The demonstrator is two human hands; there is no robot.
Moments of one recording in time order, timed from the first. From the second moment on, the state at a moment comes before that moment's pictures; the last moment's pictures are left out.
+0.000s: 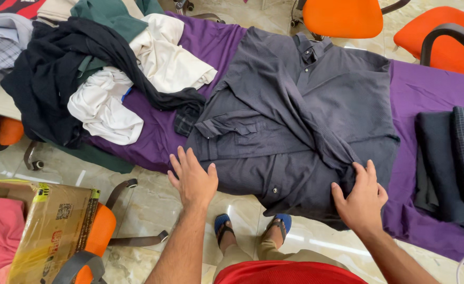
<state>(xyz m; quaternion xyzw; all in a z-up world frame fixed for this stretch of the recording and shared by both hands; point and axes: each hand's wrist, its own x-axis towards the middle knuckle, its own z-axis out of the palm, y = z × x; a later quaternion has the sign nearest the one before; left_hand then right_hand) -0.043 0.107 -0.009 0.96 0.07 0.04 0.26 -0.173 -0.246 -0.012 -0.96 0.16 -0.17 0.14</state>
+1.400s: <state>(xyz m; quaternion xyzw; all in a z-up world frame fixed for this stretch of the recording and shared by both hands) -0.133 -0.095 0.037 0.85 -0.18 -0.07 0.50 -0.181 -0.297 0.044 -0.95 0.05 -0.21 0.21</state>
